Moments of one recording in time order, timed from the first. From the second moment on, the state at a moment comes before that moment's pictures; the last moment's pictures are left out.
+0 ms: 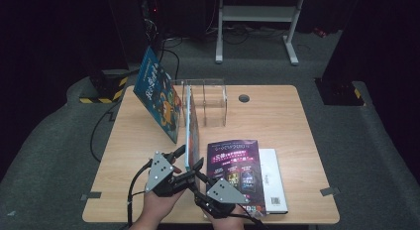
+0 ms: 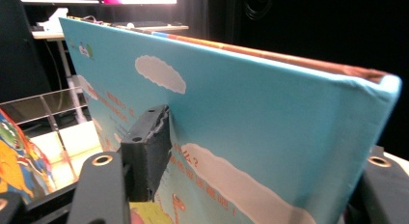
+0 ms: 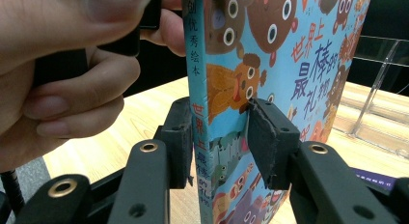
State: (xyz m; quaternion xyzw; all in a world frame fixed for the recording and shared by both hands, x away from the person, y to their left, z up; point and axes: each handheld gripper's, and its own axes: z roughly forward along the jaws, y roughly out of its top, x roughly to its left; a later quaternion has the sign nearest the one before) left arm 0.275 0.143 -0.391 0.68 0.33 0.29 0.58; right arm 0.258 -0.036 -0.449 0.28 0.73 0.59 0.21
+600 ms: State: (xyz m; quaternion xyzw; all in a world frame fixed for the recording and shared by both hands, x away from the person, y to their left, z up) left arm 0.273 0.153 -0.397 0.69 0.34 0.30 0.56; right arm 0.262 -0.027 -0.450 0.27 0.74 0.58 0.20
